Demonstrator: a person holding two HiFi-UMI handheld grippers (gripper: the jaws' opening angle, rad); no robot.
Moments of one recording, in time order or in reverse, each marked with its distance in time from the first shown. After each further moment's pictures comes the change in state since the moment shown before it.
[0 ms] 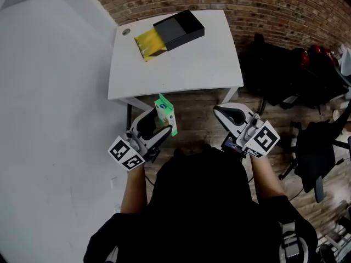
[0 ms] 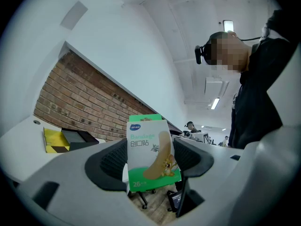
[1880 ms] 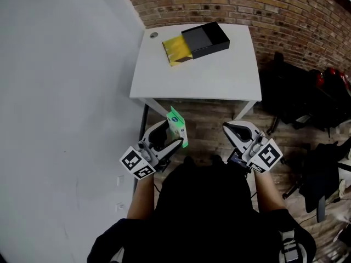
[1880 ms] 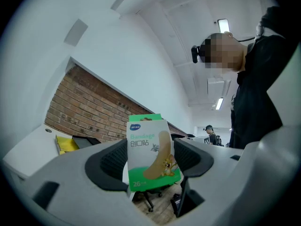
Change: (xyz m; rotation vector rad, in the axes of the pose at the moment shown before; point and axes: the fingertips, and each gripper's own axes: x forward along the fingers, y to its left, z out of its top) left arm -0.056 -0.022 0.011 0.038 -0.058 0.082; right arm 0.017 0.048 -0.007 0.030 -0.004 0.059
